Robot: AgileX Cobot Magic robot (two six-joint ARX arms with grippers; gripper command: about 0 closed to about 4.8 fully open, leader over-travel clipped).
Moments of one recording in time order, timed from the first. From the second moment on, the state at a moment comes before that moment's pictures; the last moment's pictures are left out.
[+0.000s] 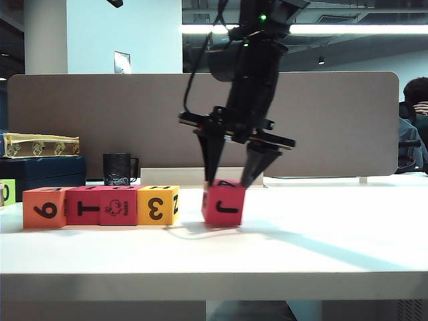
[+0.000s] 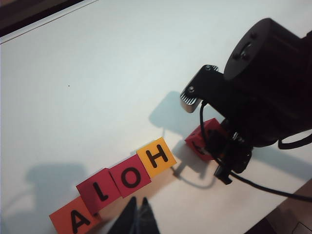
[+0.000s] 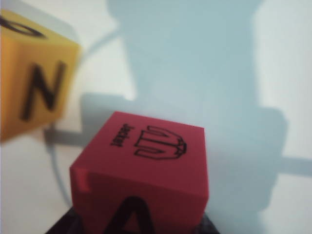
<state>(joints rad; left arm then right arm) -0.35 1.59 1.96 -1.19 0.20 0.15 0.59 2.15 1.86 -1.01 -0.16 0.26</state>
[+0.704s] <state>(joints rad) -0.35 1.59 1.96 -1.20 0.20 0.15 0.62 2.16 1.86 -0.90 -0.16 0.28</state>
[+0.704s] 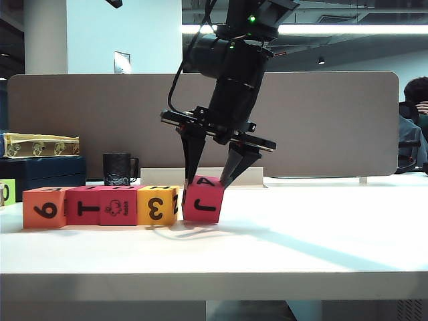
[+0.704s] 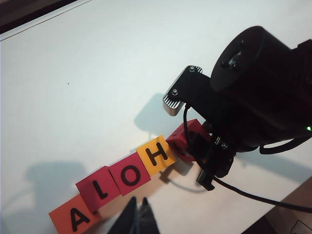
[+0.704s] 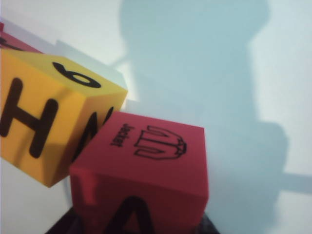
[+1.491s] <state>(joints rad) -0.35 1.59 1.96 -1.20 0.20 0.15 0.62 2.16 1.87 -0.84 -0.16 0.28</state>
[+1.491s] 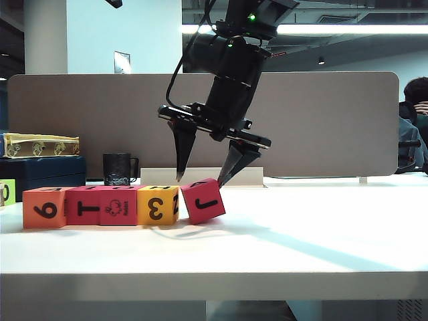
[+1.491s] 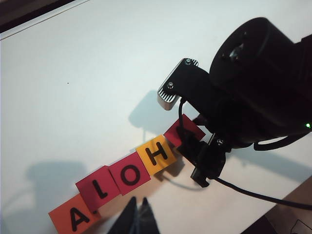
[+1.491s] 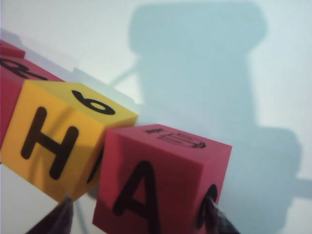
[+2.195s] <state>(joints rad) -0.35 1.59 1.96 -1.20 0.20 0.15 0.61 2.16 1.92 -0.87 -0.13 0.28</state>
